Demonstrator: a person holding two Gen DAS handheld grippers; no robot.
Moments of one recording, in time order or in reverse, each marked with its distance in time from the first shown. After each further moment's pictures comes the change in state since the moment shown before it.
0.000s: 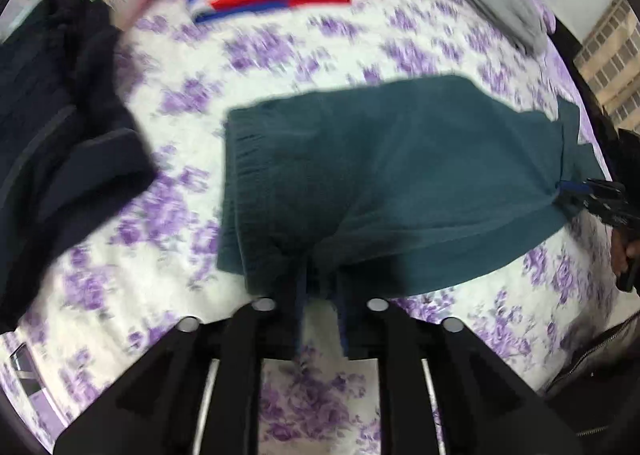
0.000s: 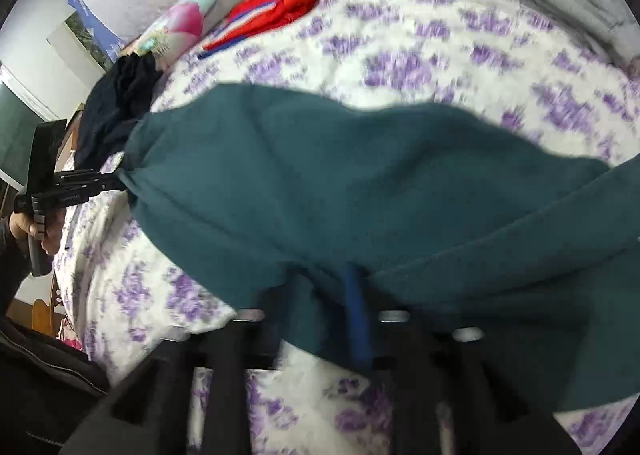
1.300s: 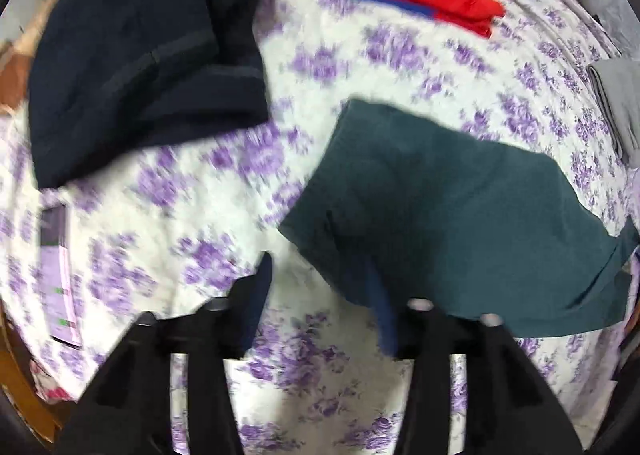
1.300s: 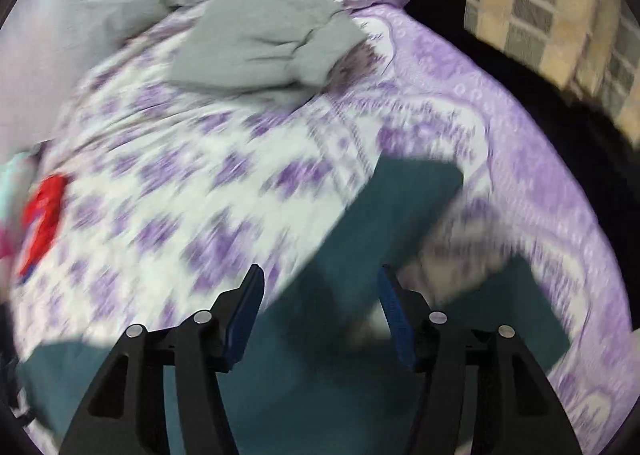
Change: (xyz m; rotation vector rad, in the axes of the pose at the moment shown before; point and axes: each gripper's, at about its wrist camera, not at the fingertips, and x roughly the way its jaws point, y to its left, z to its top) left arm -0.022 -0.007 0.018 -0.438 0.107 0.258; right arm -0.063 -0.176 0.054 0.567 -0.258 -0.591
